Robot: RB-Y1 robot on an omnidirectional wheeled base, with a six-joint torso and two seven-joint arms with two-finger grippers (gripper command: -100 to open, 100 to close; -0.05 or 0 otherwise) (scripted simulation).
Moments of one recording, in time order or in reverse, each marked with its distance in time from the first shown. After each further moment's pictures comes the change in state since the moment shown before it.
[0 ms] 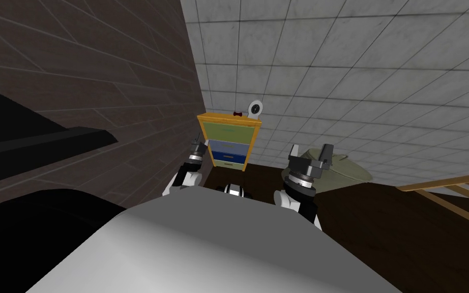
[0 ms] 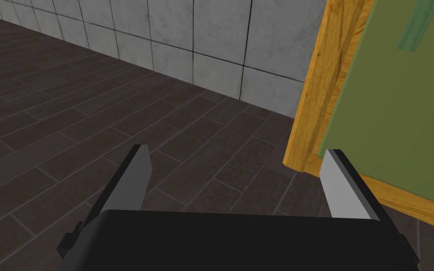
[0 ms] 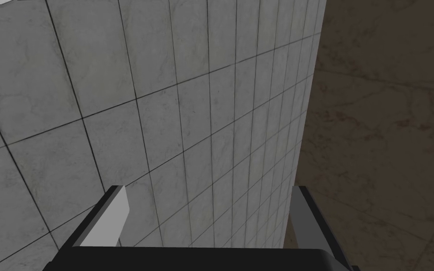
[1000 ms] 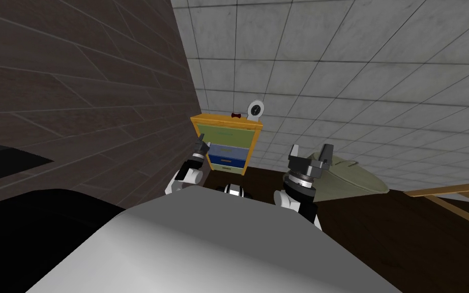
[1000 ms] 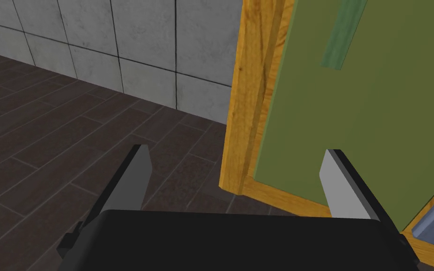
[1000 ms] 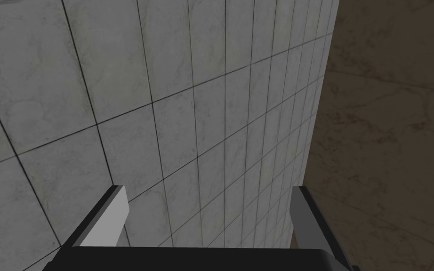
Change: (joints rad) left arm -0.050 -0.009 0.019 0.016 0.025 0.201 -0.004; right arm 0.000 0.000 0.000 0.000 0.000 0.000 0.000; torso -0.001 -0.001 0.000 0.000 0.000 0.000
